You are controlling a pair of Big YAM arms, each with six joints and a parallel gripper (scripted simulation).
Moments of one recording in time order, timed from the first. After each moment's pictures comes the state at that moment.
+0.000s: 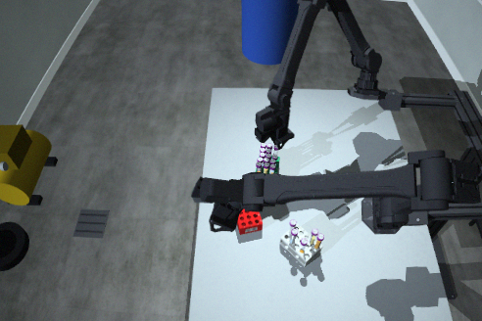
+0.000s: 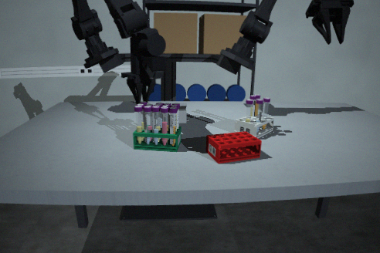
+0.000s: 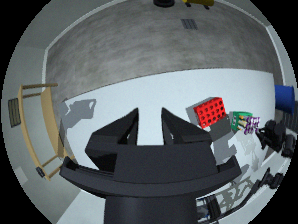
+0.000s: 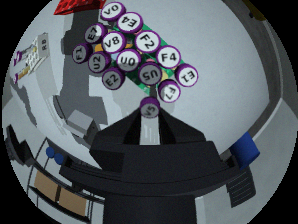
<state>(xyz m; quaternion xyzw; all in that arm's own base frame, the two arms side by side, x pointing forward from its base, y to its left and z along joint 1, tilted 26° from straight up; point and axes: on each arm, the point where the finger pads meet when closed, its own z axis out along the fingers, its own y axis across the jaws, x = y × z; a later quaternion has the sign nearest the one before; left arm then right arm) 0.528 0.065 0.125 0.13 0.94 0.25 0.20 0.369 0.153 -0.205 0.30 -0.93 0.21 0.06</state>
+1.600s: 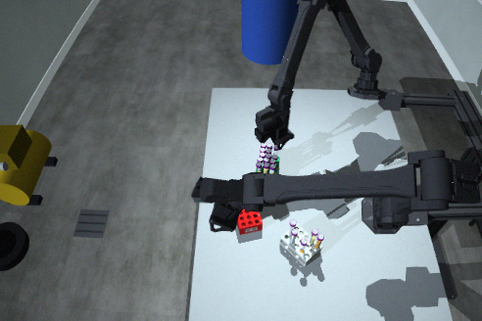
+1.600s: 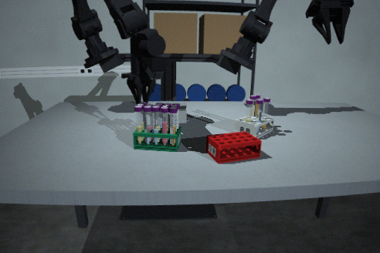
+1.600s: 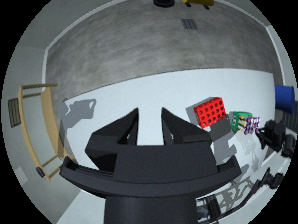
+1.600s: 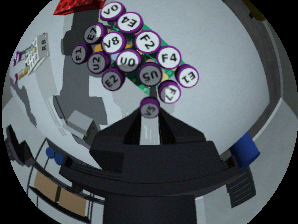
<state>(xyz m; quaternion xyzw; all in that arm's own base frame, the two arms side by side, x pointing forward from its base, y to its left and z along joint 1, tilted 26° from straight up) 0.528 0.065 0.125 0.13 0.94 0.25 0.20 0.369 0.152 -0.207 0.30 -0.93 0.21 0.06</state>
